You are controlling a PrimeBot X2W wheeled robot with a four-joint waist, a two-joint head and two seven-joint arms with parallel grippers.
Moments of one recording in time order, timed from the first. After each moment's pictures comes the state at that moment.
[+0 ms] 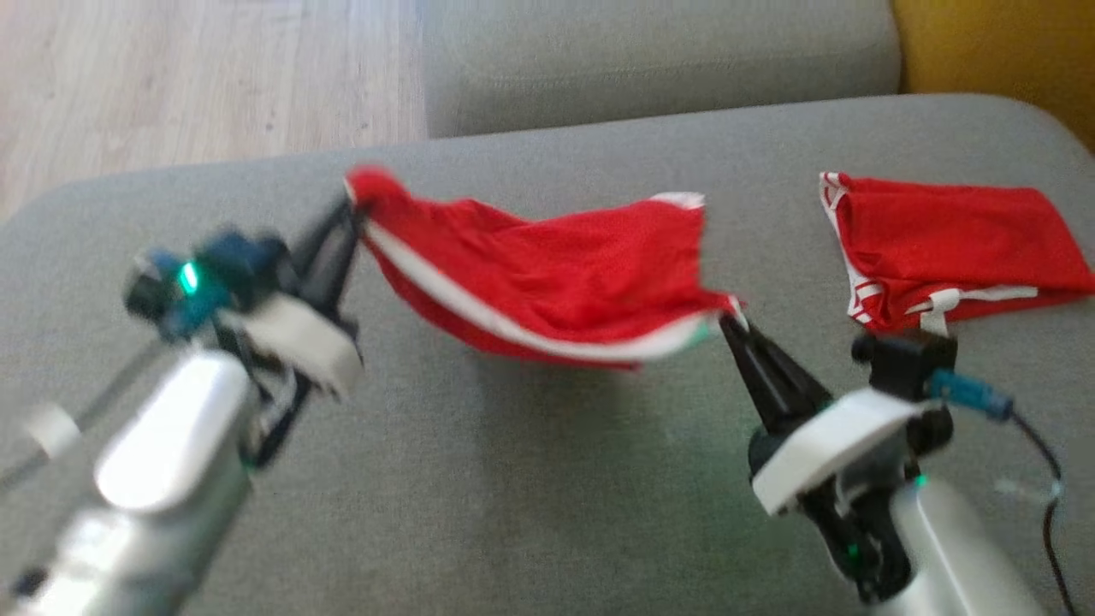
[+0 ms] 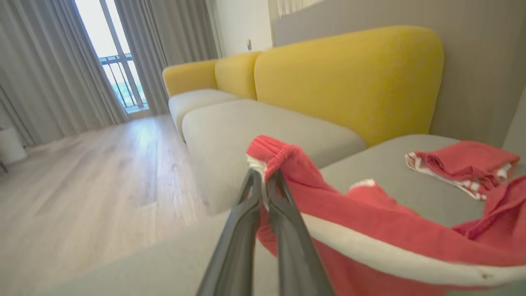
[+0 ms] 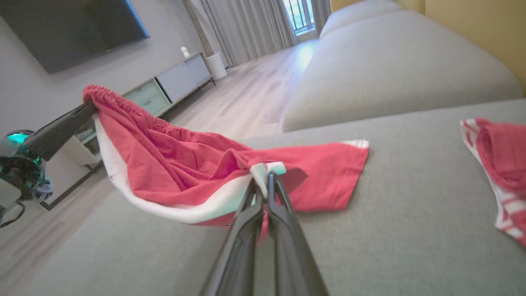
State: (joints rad) left arm -0.57 0.38 -0.65 0.42 -0.52 -0.05 -0.09; right arm -0.10 -0.11 0.28 0.06 0.47 0.12 0.20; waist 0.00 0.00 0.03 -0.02
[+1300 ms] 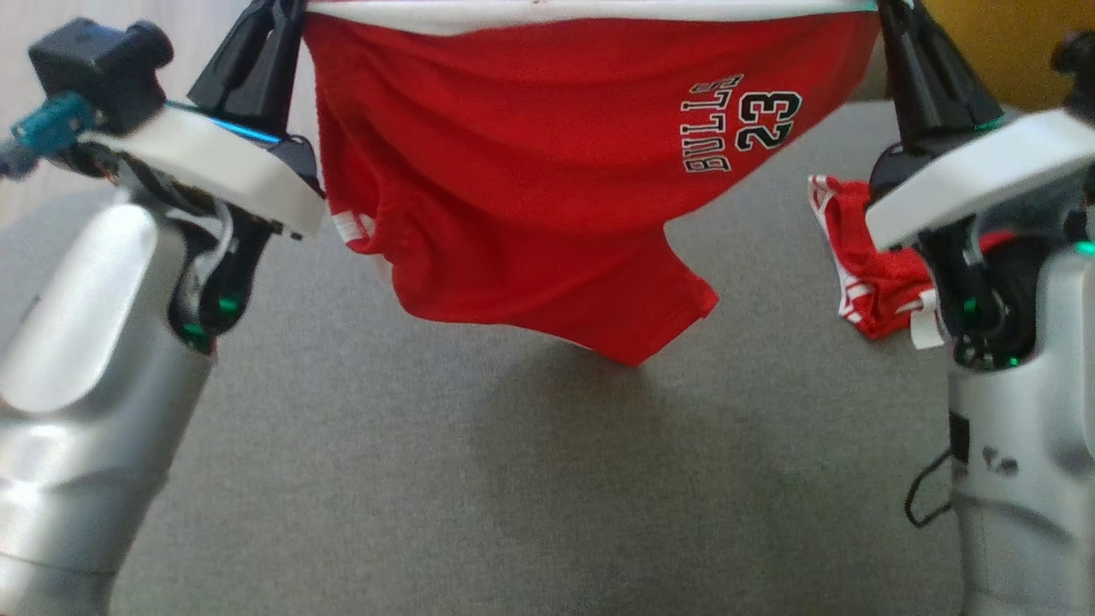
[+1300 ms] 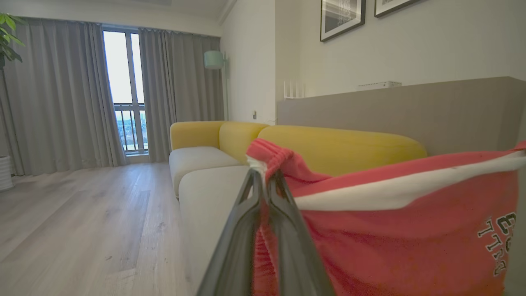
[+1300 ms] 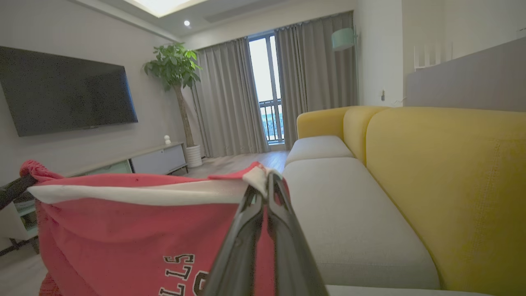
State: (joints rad) left arm -0.79 0.39 -0.52 0.25 -0.70 -0.02 0.06; right arm -0.53 -0.06 0.04 -0.04 0.33 0.12 0.36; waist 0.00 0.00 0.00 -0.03
